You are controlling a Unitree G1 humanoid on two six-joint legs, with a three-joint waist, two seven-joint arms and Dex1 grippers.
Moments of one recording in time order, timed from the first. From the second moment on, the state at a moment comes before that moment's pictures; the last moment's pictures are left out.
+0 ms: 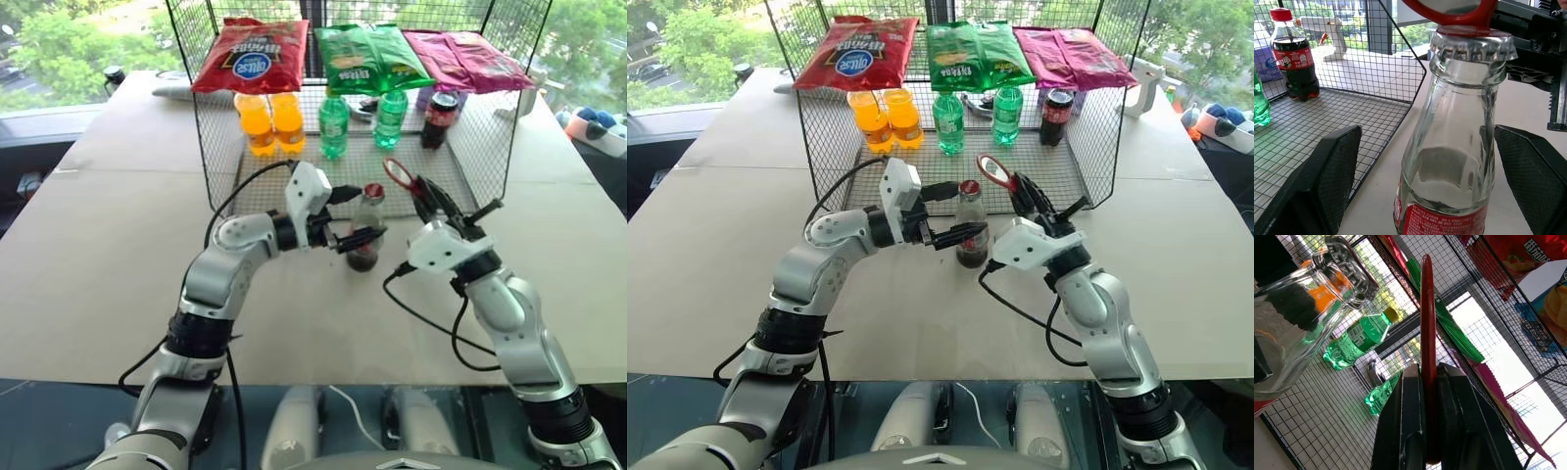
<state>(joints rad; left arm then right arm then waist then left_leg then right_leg) -0.55 0.38 -0.11 -0.10 -0.38 0.43 -0.91 -0.18 -0.34 0.19 -0.44 -0.56 -0.05 0.18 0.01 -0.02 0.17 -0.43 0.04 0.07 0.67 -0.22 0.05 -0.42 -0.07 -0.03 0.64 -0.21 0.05</state>
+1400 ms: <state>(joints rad) -0.56 0.42 -0.13 -0.11 -0.41 0.44 -0.95 -0.15 -0.33 0.21 -0.34 -0.62 -0.23 0.10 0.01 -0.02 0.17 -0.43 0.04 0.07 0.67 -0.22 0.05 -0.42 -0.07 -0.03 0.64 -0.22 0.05</state>
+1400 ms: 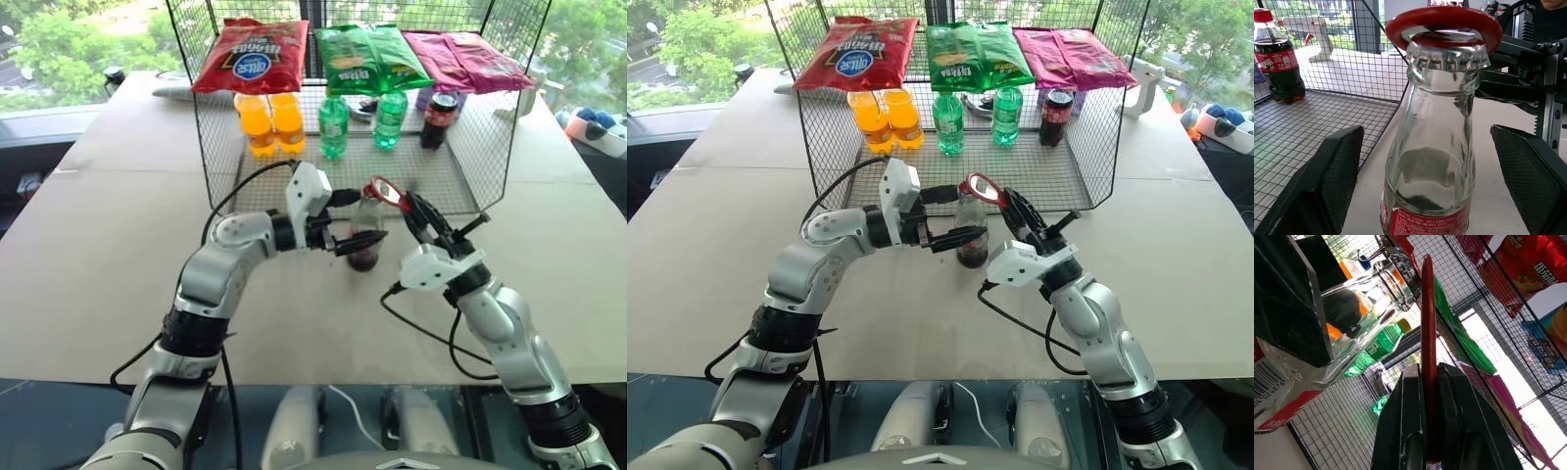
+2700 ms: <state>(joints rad) -0.58 0.43 -0.12 -0.11 -0.41 0.42 -0.96 -0.20 -0.29 0.26 -0.21 -0.68 -0.32 -0.01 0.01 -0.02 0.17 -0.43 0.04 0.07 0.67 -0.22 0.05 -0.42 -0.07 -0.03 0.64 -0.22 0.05</state>
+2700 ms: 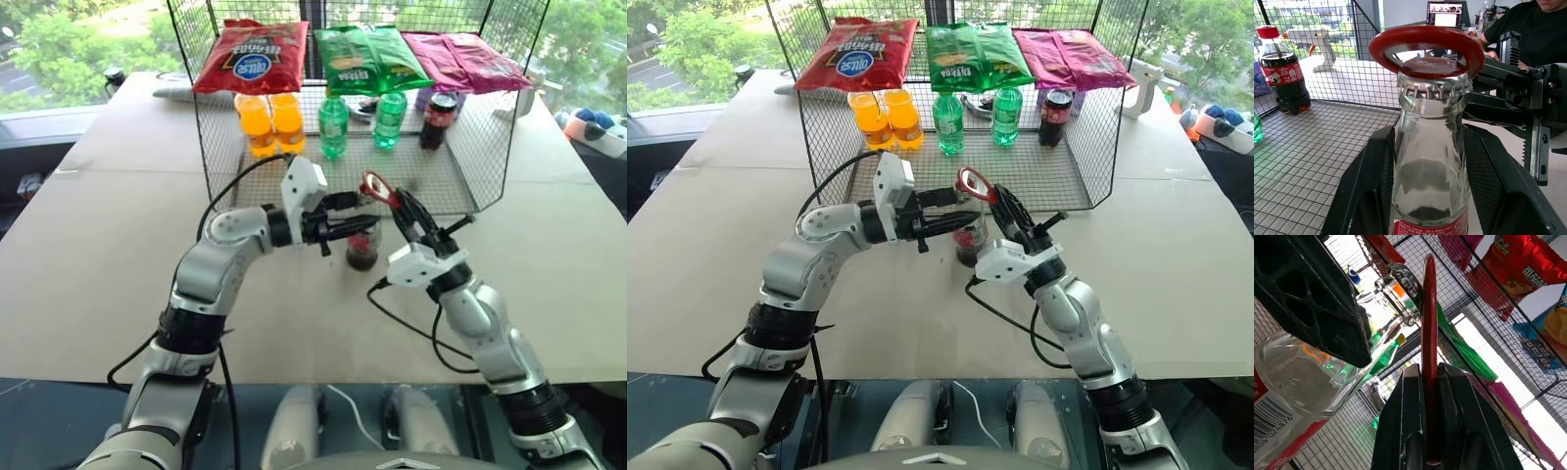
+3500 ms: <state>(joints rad) -0.59 0.42 -0.13 -0.09 -0.39 0.40 -0.99 -0.18 -0.42 0.22 -0.31 -0.65 -0.31 0.11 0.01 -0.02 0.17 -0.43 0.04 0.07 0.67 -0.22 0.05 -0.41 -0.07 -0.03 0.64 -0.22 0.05</state>
